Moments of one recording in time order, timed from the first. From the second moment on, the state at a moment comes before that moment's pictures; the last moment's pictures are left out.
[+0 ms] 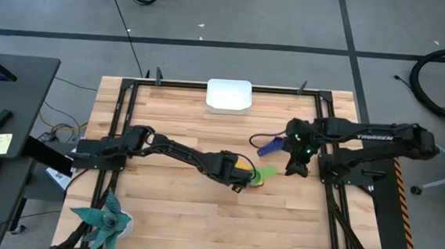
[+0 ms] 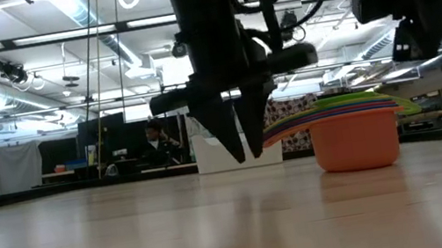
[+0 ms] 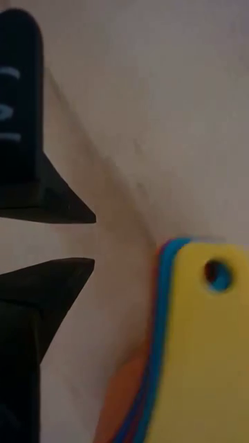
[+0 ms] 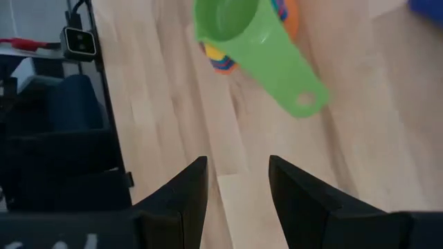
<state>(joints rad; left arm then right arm) -0.19 2.26 1.82 -0.93 -0.26 -1.21 -0.17 0.99 0.69 -0.85 -0.58 0.32</state>
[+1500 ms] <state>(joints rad) -0.12 2.26 1.82 -0.70 -0.20 -0.89 -0.02 1.23 0.44 -0.12 -0.49 0.38</state>
